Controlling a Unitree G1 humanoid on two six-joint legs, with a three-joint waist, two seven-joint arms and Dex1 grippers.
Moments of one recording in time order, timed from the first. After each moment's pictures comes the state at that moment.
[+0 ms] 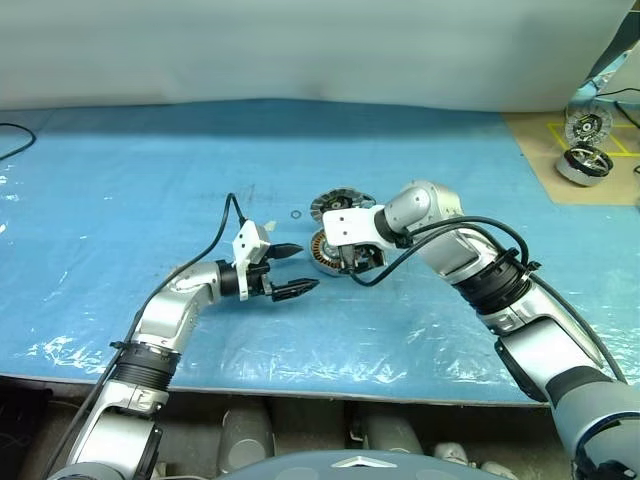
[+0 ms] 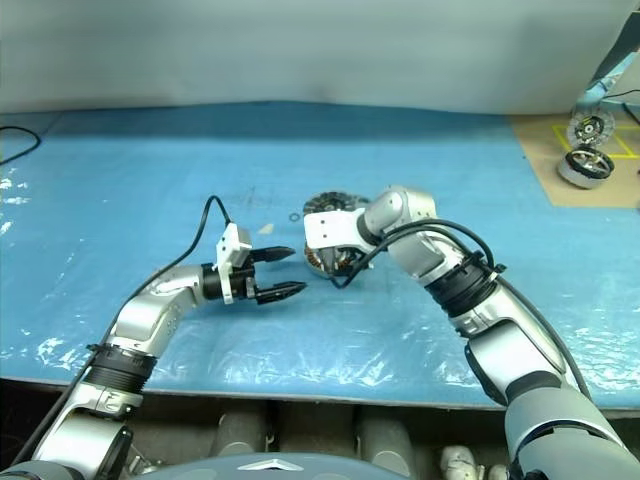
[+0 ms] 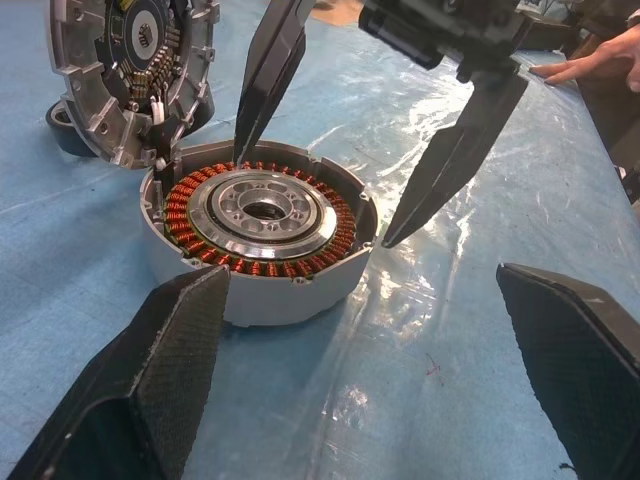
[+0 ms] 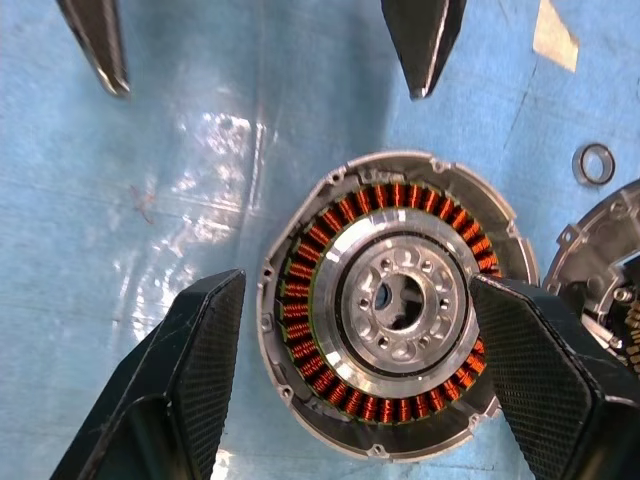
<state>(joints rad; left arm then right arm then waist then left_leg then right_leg) -0.36 0.39 -0.12 0.14 -0.37 0.27 -1.08 -0.87 -0.51 0.55 0.04 -0.35 0.48 1.36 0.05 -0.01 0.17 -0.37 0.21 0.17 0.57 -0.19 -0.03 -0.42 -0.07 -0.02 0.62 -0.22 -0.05</state>
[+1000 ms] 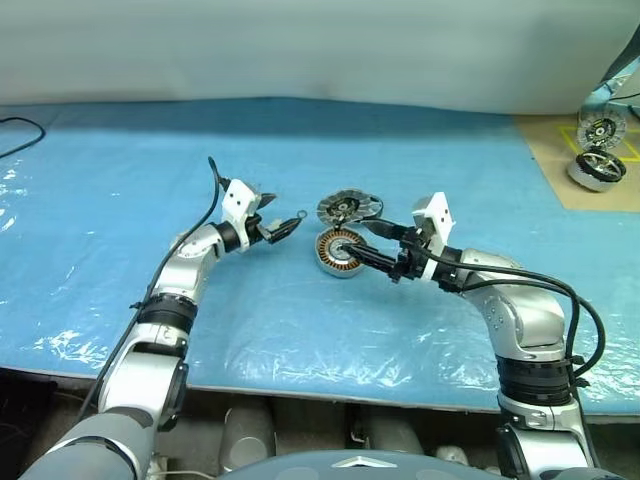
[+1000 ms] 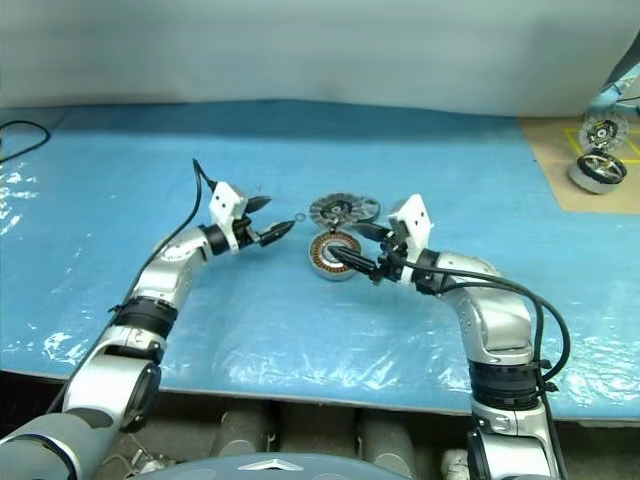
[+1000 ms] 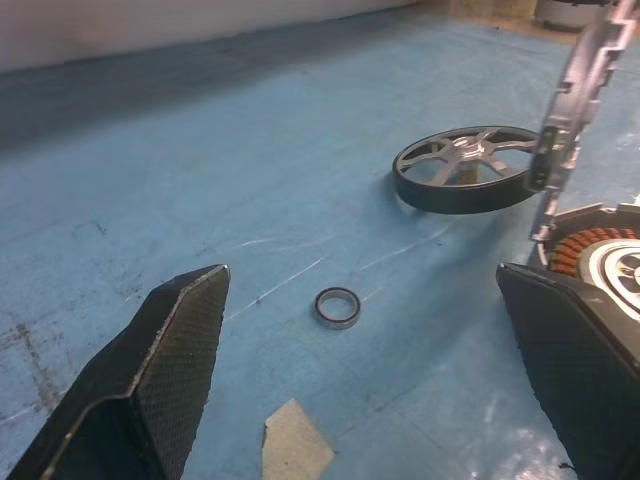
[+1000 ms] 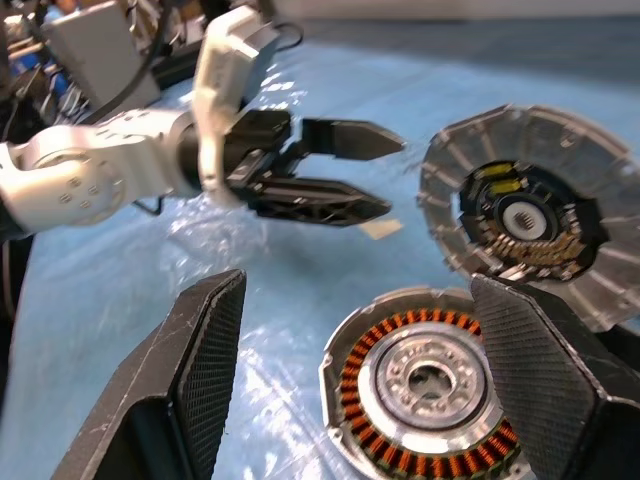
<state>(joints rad) -0.70 0.30 -0.02 0.75 -0.21 -0.08 -0.83 -0.30 -0.40 -0.09 -0.34 0.37 0.79 0.92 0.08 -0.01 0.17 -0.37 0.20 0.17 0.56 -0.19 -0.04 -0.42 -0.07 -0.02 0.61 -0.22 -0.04</state>
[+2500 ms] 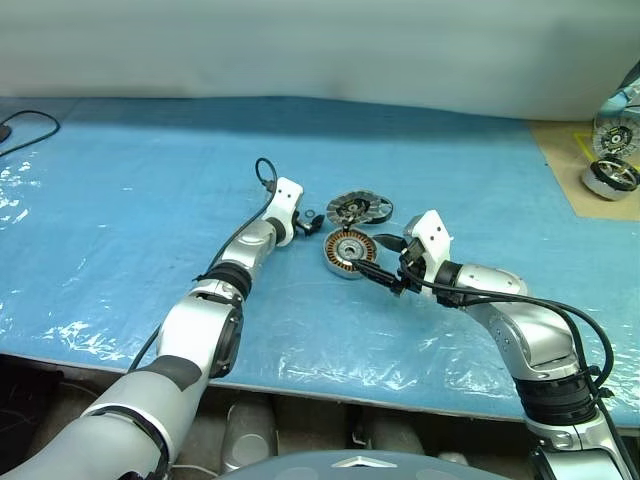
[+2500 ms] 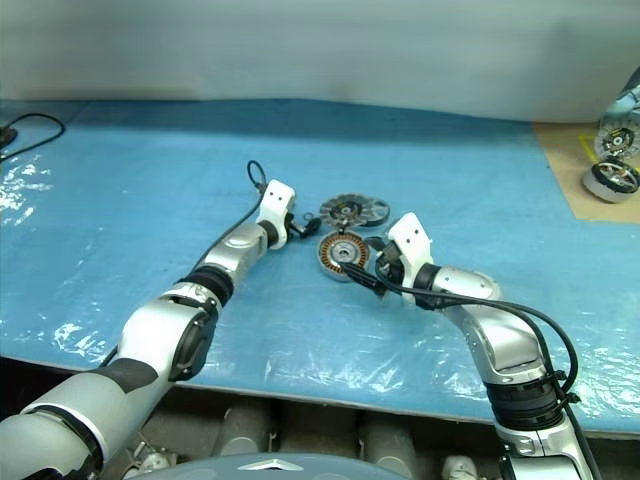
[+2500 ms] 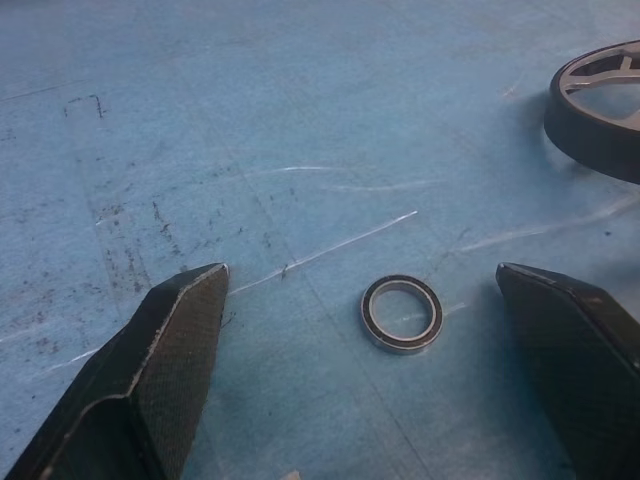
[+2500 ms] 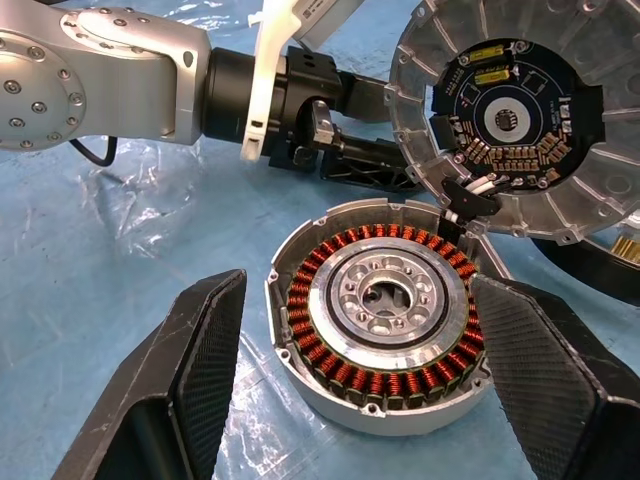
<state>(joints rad) -0.99 0.07 0.01 1.26 0.01 -0.12 -0.44 -0.23 -0.49 0.05 -0.36 0.34 0.70 0.68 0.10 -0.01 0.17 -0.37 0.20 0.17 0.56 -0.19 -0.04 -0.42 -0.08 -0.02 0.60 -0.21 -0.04</state>
